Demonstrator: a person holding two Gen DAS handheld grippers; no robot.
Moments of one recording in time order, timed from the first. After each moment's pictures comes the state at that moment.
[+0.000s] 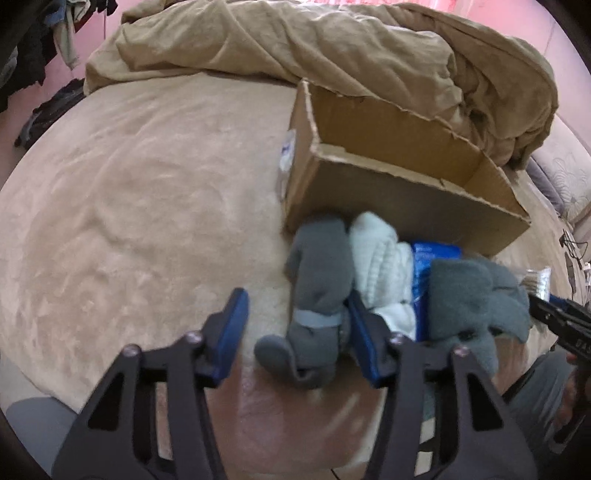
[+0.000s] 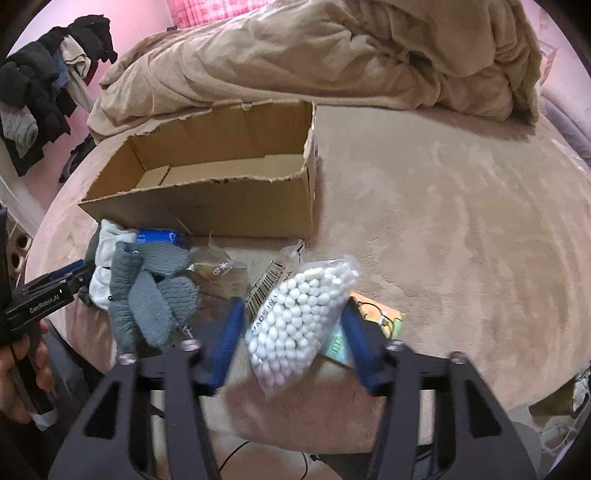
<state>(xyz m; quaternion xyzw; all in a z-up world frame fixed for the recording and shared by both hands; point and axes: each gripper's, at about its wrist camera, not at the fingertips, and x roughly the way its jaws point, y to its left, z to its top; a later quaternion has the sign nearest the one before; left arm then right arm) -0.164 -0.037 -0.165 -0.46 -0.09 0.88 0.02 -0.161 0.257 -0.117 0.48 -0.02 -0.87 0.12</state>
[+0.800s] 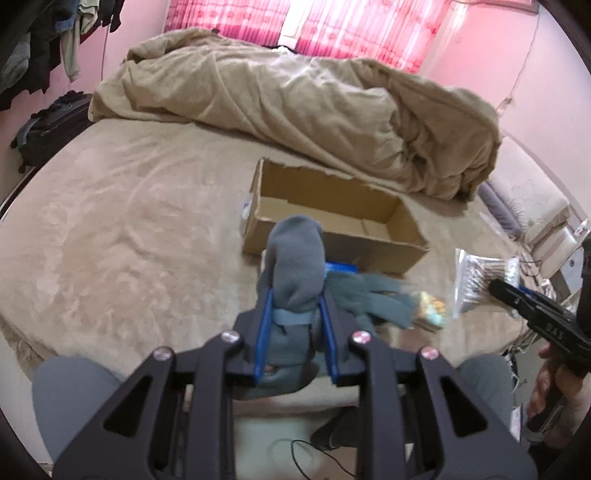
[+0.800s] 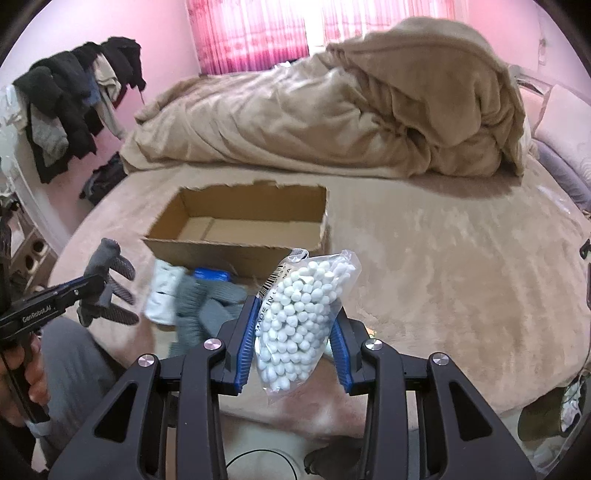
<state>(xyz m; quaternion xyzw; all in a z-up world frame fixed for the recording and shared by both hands) -0.075 -0.032 -0.060 -0.40 -0.14 0.90 0.06 -0.104 0.264 -0.025 0.39 -0.01 -0.91 0.14</state>
